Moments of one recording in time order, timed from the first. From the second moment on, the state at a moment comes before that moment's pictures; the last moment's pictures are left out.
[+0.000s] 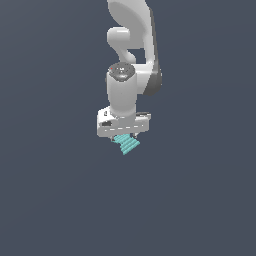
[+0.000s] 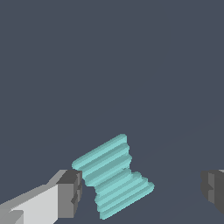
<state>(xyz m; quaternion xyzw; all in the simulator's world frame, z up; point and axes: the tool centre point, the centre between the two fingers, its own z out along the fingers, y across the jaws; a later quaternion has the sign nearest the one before) -0.009 -0.018 0.153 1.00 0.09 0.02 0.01</state>
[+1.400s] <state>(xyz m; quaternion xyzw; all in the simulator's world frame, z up) -0.077 -0.015 0.069 0.94 0.34 0.00 0.00</state>
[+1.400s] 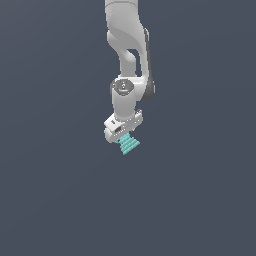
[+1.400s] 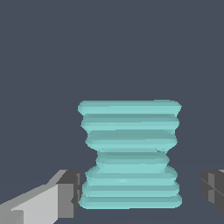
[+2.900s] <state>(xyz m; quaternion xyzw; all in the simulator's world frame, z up) -0.068 -0.012 0.030 0.94 0.34 0.01 0.01</state>
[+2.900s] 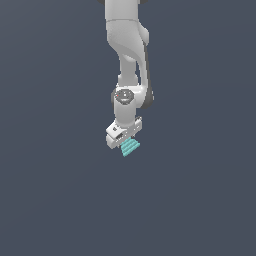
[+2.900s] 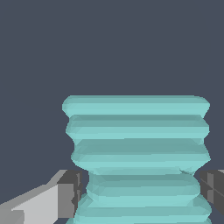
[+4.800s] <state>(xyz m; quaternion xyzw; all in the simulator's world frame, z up) 0.016 -0.037 0.284 0.94 0.34 0.01 0.00</state>
